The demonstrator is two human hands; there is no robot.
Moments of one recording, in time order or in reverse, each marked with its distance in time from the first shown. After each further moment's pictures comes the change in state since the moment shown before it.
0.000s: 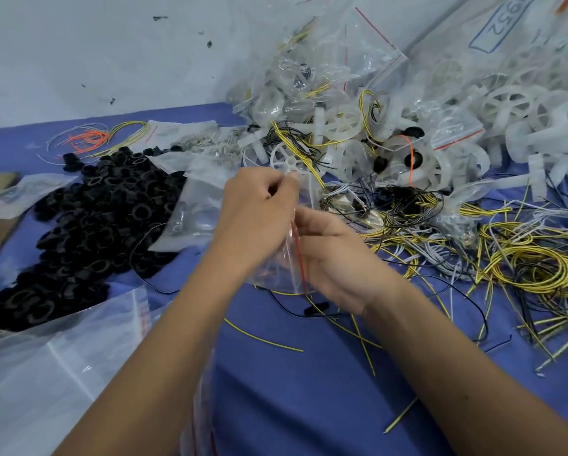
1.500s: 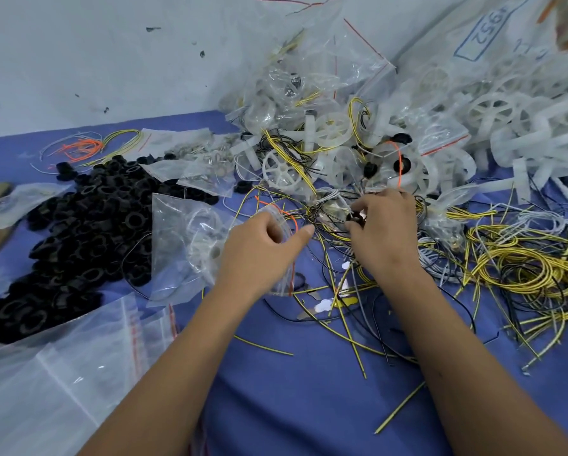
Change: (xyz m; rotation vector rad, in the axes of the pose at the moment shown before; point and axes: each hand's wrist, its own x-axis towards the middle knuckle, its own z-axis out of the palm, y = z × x) left_hand -0.018 -0.055 0.035 0.163 -0.040 -0.105; right_hand 0.009 -0.020 -0.082 -1.595 0.776 -0.045
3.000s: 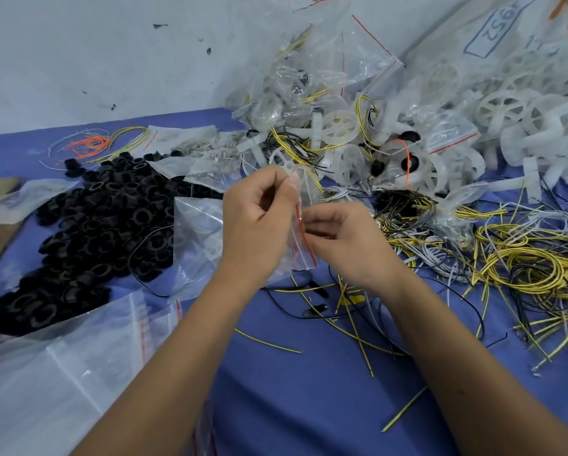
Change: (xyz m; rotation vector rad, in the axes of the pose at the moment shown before) left_hand -0.001 0.045 -0.031 -0.559 0.127 0.302; right_hand -0.026 -0.043 -0.004 1.076 -0.476 -0.205
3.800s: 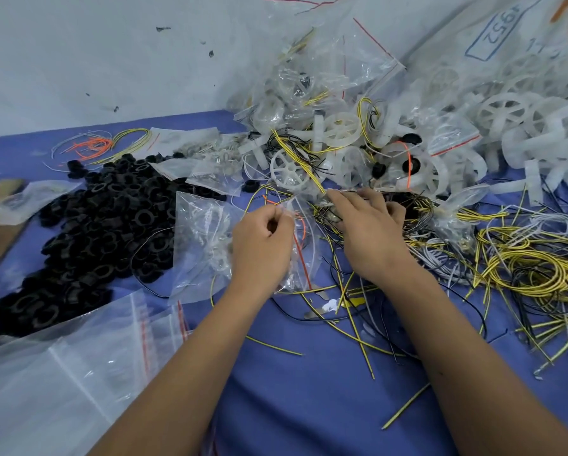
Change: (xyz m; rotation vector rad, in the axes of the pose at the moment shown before) left_hand -0.014 -0.045 0.007 0.258 0.060 -0.294; right_hand 0.016 0.040 -0.034 -1.255 0.172 0.056
